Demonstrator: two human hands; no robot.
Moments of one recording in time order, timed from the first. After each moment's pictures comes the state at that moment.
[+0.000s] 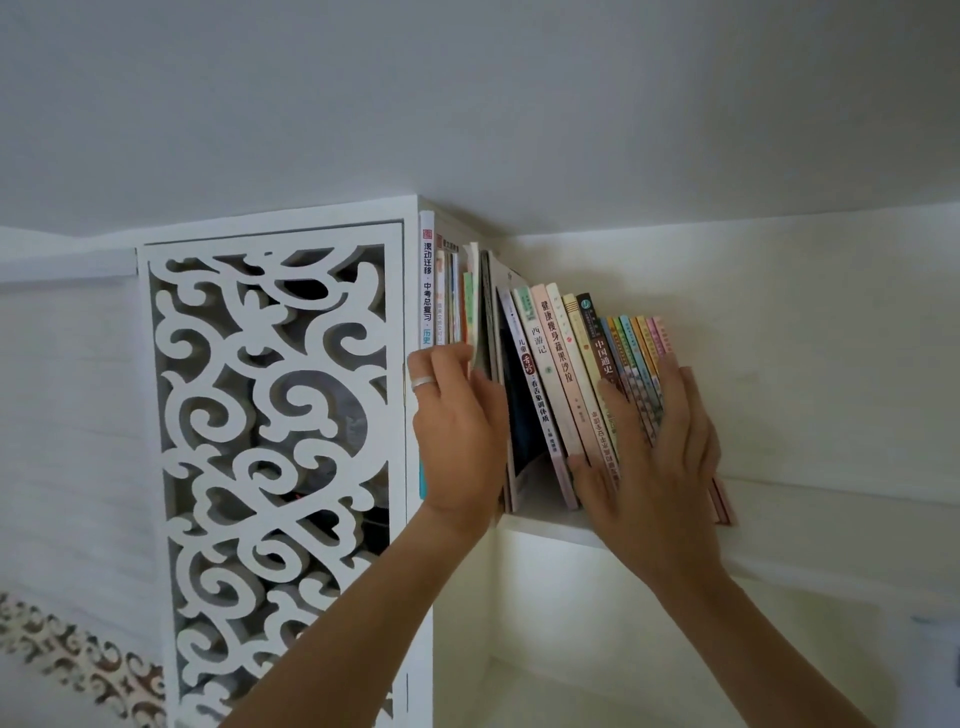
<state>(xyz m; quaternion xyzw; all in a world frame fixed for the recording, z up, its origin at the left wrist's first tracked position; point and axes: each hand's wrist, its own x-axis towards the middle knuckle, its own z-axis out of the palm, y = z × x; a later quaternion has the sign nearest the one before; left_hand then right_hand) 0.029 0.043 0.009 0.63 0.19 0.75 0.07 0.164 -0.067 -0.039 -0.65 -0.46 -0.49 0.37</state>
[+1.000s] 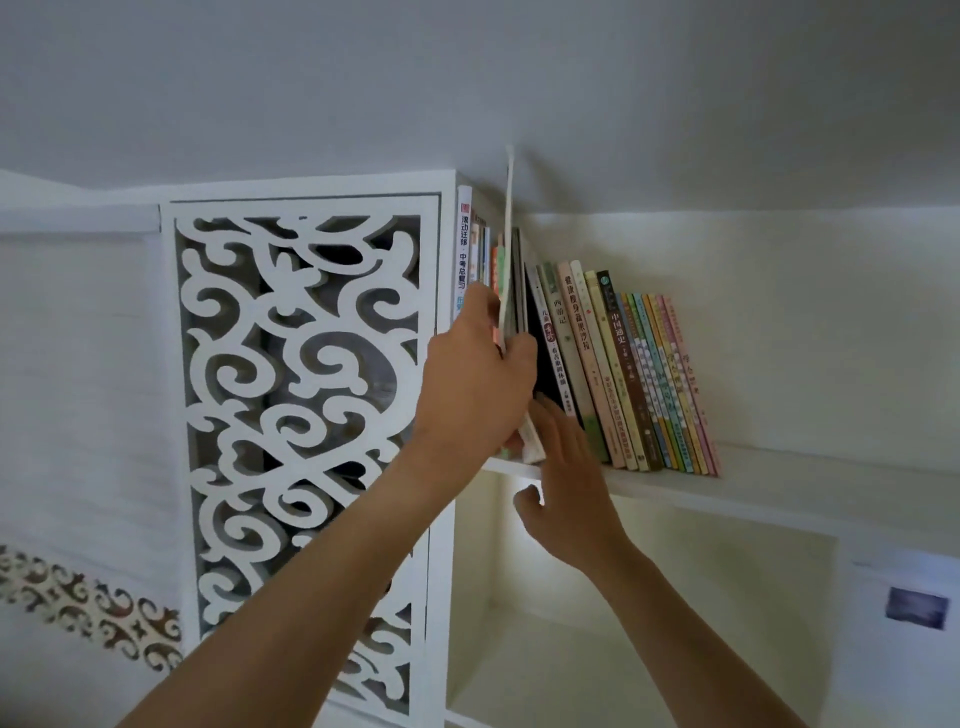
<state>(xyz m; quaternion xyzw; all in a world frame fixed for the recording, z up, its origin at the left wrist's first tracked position) -0.064 -0.015 0.045 0.76 0.17 0.57 0.25 0.095 -0.032 -0.079 -0.65 -0.60 -0.26 0.39</state>
